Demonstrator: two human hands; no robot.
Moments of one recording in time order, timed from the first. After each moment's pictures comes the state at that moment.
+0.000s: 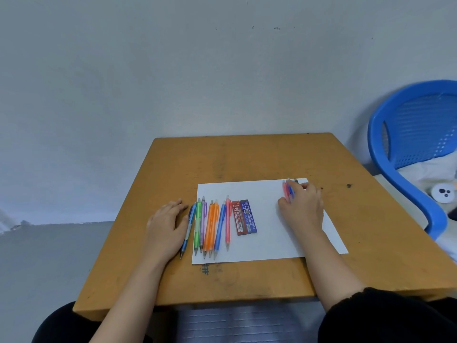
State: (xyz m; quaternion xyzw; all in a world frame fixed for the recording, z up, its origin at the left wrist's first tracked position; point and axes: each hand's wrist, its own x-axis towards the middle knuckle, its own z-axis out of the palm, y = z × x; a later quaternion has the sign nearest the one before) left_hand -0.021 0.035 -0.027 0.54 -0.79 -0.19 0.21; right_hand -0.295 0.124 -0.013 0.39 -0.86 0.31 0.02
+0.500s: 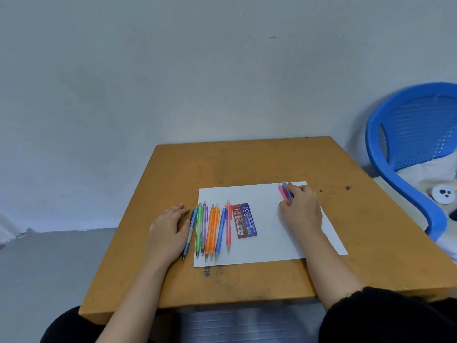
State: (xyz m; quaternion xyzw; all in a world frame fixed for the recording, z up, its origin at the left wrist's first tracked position) left_hand -0.021 0.036 -0.026 0.55 -0.79 -0.19 0.21; right_hand -0.297 0.124 -0.013 0.40 -0.85 0.33 0.01
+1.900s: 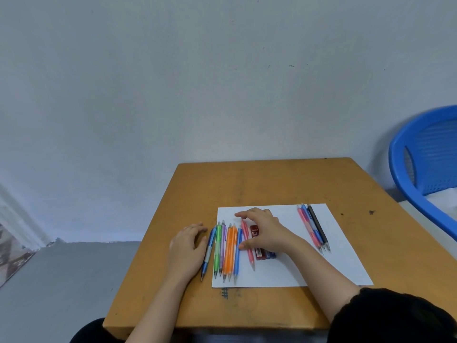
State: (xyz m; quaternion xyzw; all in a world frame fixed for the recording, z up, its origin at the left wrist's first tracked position) left_hand -0.022 0.036 -0.023 0.56 -0.76 -0.23 0.26; right_hand -0.229 0.082 0.016 0.65 -0.69 0.18 -0.25
